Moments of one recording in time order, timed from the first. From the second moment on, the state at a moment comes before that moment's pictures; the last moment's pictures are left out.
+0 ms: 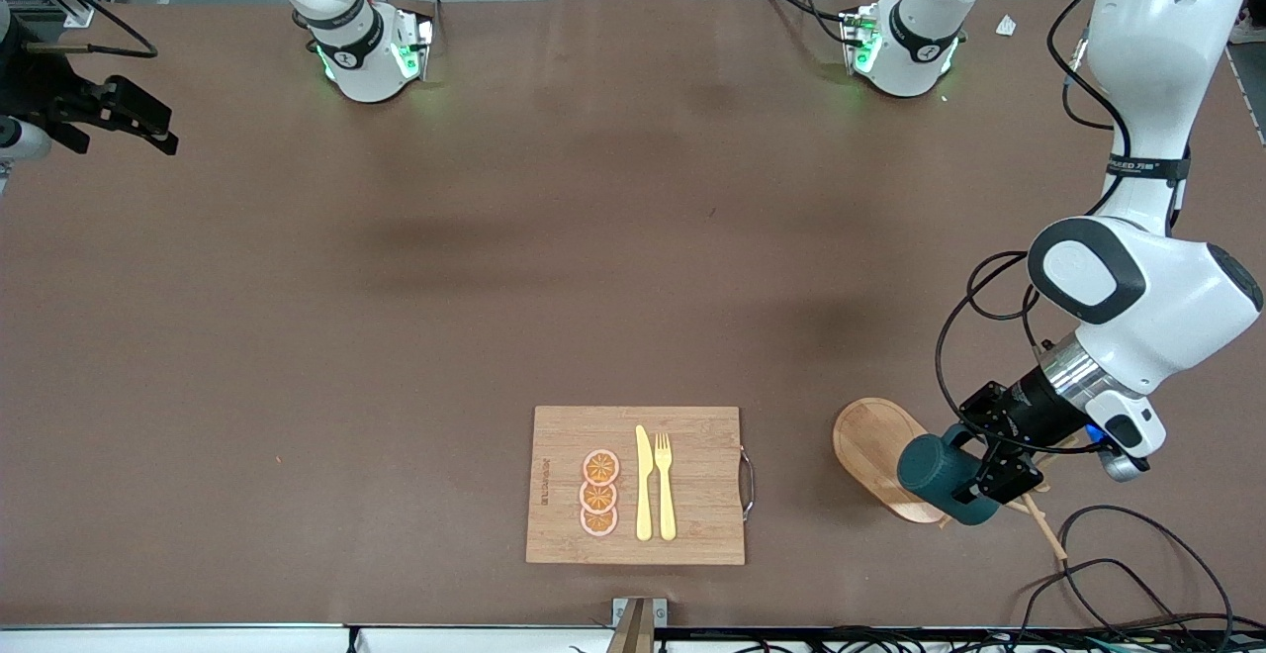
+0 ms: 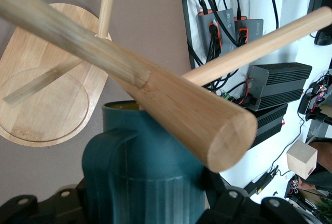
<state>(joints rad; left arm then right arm) 0.05 0.55 -0.19 -1.59 -0.63 2.57 -0.86 -0.07 -0.16 0.07 -1.69 -0.01 1.47 0.02</state>
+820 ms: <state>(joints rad) 0.04 0.50 -0.21 -1.57 -0.63 2.54 -0.89 -0.07 -0.16 0.07 -1.69 -0.01 1.47 0.02</state>
